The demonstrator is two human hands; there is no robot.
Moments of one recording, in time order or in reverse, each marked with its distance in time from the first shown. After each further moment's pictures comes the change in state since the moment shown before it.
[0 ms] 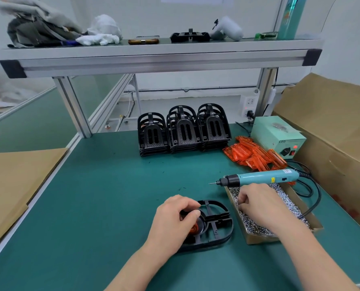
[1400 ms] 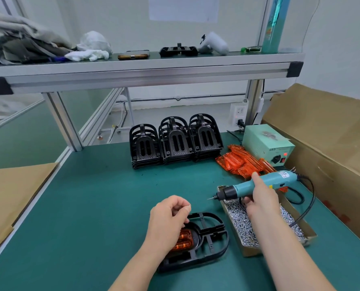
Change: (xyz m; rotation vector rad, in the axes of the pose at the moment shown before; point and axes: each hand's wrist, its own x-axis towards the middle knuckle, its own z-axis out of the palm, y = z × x) left_hand 0.031 0.003 0.006 -0.204 0.044 -0.183; right_hand 0.041 -0.004 0.003 1.789 0.463 0.831
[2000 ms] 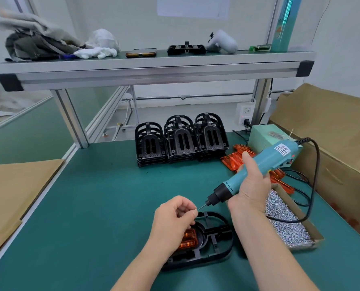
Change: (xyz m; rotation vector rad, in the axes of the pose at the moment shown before) left_hand -0.006 0.002 -0.004 -0.113 -0.033 -0.048; right_hand -0.059 0.004 0.042 0.382 -0.203 -0.263
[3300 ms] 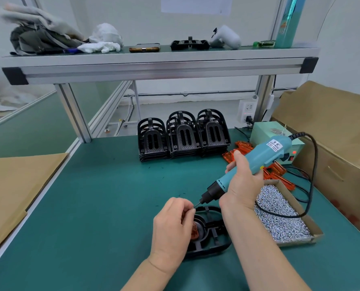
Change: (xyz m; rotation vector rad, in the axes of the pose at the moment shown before) left_hand -0.017 -0.022 0.012 0.427 0.340 0.494; right_hand -0.013 0.014 0.005 -0.106 -0.022 -0.100
